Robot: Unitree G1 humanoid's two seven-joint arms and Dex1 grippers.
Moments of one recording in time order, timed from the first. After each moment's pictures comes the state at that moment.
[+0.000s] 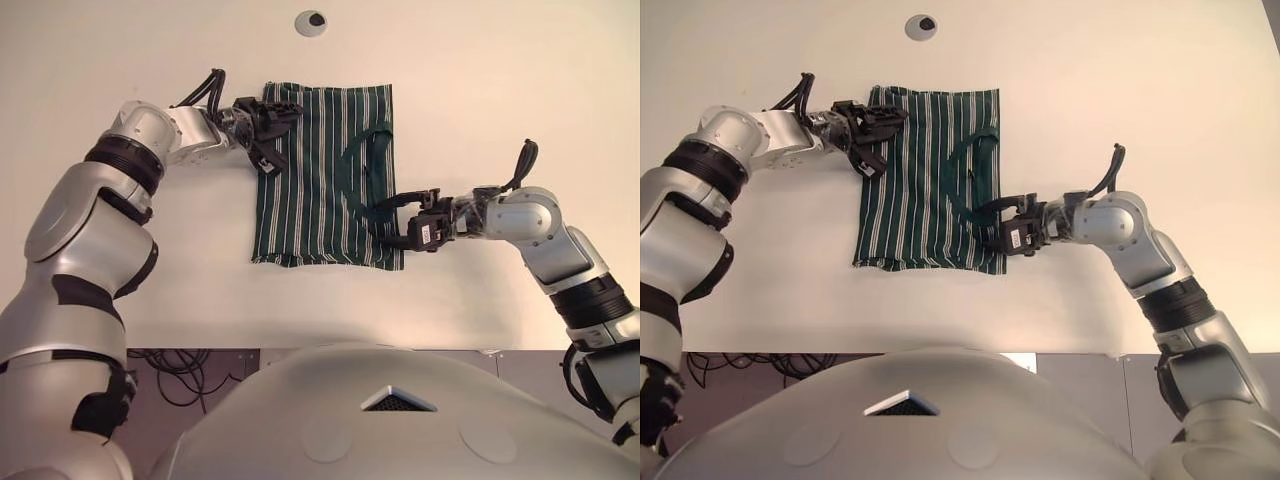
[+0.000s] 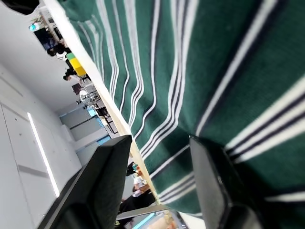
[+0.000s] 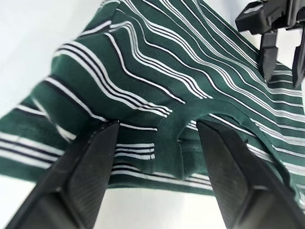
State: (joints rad) left arm -0.89 0.59 -0.91 1.04 1.17 -0.76 0.32; right arm -0.12 -0.72 0.42 0.00 -0.13 -0.35 0.97
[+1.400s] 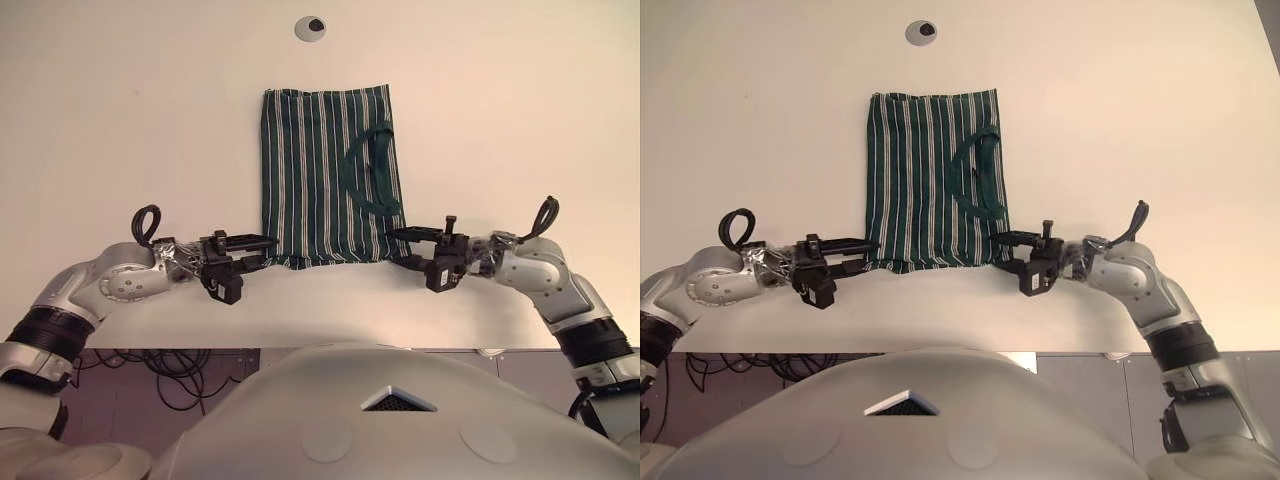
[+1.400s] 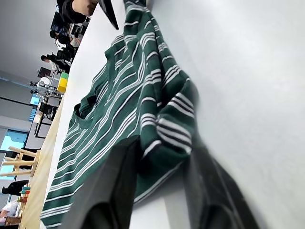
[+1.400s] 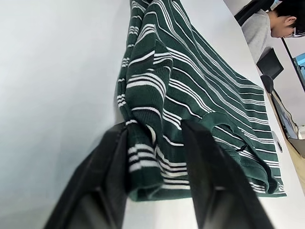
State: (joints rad) left arm 0.01 0.99 -0.51 0.27 0.37 -1.03 -0.41; right arm 0.08 -0.71 0.37 0.14 -0.27 -0.78 0.72
